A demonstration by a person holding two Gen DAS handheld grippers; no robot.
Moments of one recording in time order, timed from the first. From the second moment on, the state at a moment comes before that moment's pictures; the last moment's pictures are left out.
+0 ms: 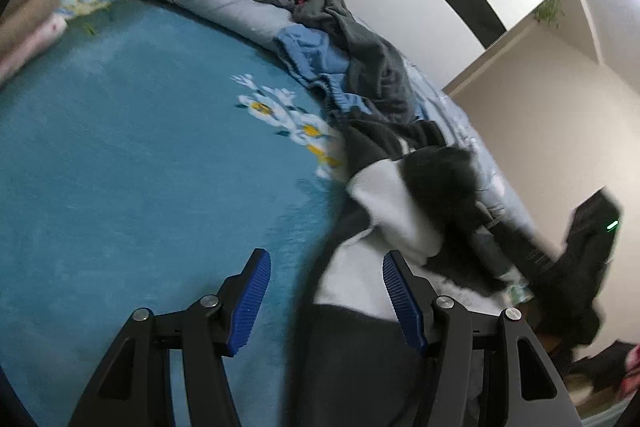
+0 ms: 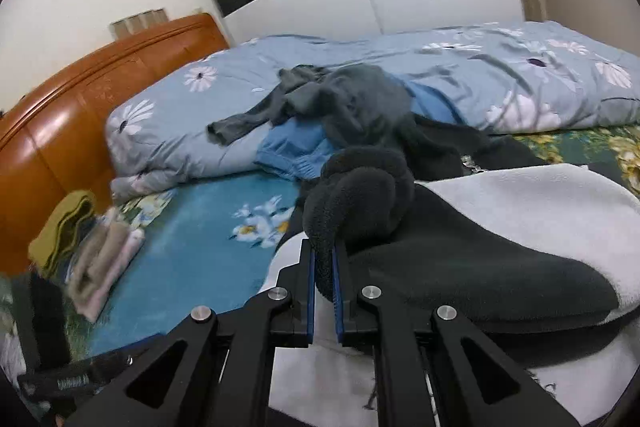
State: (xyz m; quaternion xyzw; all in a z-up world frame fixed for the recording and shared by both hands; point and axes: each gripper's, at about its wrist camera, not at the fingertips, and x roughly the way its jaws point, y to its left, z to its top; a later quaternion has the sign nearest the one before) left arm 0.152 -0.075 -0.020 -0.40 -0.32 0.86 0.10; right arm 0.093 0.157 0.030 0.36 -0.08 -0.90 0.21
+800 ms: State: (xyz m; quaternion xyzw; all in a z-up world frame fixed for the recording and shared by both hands) left arm 0.039 0.034 -0.019 -0.43 -0.28 0.83 0.20; right arm 0.176 0.286 0.022 0.37 -0.15 -0.90 0.17
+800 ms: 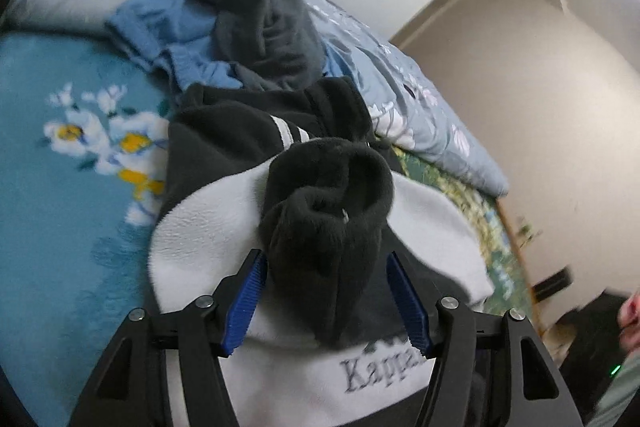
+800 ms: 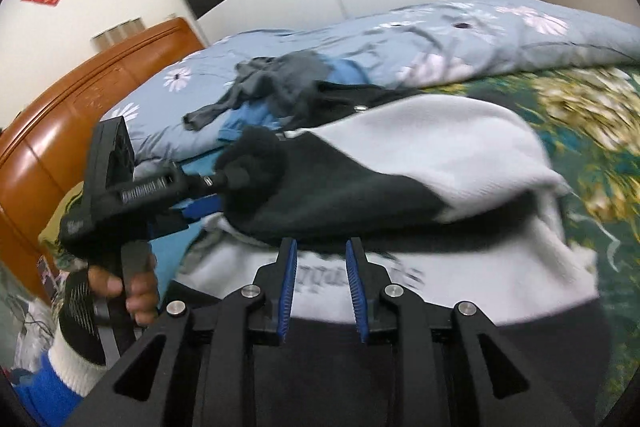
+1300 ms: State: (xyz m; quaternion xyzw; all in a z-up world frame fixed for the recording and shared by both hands) left arm 0.043 -0.003 0.024 -0.32 -0.33 0.85 0.25; right arm 0.189 0.355 0.026 0.35 -0.21 -0.90 0.12
